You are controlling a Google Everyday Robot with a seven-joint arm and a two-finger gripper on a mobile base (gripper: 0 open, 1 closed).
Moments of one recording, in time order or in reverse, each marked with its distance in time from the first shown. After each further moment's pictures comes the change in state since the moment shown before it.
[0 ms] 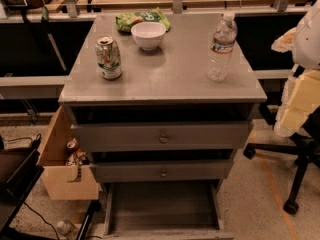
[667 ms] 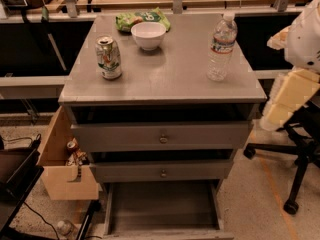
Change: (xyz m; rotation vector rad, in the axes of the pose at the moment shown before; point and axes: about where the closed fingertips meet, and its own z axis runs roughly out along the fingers) arm -0.014 -0.010 0.007 0.042 -0.064 0.042
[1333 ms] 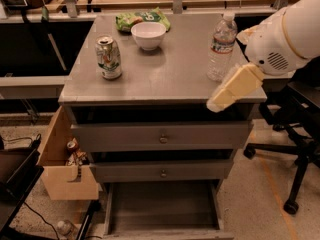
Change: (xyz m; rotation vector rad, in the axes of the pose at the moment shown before) arm -0.072 -0.023 0.035 0.075 -0.332 0.136
